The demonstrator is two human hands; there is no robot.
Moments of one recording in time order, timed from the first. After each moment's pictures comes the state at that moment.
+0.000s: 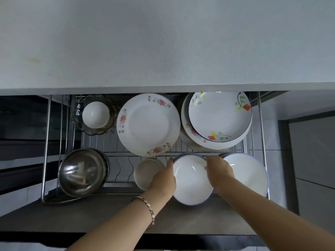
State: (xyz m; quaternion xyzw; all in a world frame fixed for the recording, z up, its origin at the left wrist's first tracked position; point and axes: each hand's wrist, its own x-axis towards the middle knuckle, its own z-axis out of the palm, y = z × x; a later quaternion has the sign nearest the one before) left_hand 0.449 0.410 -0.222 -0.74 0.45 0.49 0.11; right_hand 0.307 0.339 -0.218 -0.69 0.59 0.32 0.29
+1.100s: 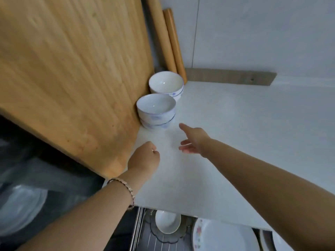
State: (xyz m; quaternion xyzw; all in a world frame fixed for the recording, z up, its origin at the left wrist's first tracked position) left_hand 0.831 0.223 -0.026 -0.88 0.37 0.24 -0.17; right_hand 0.715 0.114 0.005 -0.48 0.60 -0.08 0.63
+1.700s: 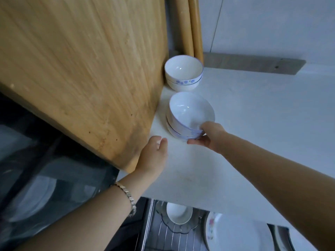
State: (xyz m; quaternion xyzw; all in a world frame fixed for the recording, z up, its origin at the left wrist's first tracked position) left_hand 0.872 0.236 -0.054 -0.77 0.22 0.40 -0.45; right_hand 0.761 0.112 -0.026 -0.31 0.57 -0.20 0.73
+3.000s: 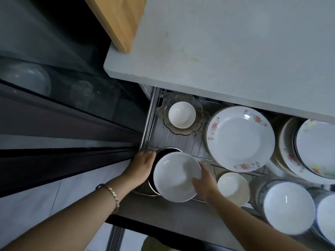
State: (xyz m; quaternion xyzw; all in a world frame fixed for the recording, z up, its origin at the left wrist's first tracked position) left_hand 0.774 0.497 -0.189 -0.79 0.30 0.52 -0.10; right_hand 0.586 0.443 -0.234 -0.51 0.63 0.13 0.57
